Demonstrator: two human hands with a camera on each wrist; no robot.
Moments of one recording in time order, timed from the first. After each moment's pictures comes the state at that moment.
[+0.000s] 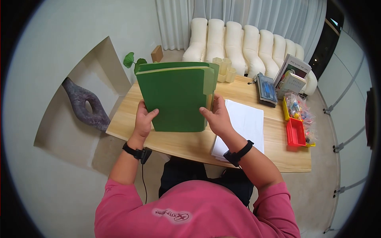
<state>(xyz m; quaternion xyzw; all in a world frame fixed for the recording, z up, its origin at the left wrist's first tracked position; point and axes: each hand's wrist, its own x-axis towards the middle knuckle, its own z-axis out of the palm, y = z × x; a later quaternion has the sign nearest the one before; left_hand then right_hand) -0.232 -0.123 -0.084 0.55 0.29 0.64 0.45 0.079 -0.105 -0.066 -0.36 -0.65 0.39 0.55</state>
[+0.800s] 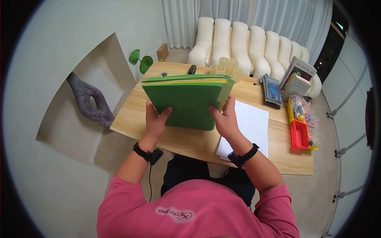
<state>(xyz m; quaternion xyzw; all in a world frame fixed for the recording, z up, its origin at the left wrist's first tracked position) -0.191 -0.136 -0.080 0.54 0.35 0.69 0.33 0.080 -0.126 -0.045 -0.38 -0.64 0.39 0.54</state>
